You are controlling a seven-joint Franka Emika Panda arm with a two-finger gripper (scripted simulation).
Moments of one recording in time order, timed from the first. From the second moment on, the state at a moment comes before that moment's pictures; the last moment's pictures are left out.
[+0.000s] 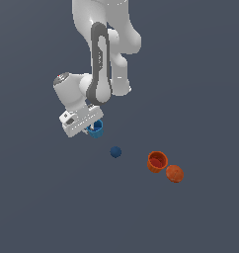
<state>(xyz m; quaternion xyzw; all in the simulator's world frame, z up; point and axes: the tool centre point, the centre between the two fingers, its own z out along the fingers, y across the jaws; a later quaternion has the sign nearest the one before) -0.097 -0.158 0.072 -0.93 -0.34 -0.09 0.07</state>
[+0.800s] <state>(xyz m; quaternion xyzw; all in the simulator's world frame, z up) -0.076 -0.139 0.121 -0.93 -0.34 -0.08 0.07</state>
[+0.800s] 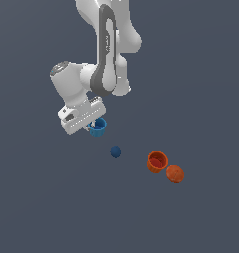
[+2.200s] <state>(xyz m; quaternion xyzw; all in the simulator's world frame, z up) 0.037 -0.050 0.370 -0.93 -0.34 -0.09 0.07</state>
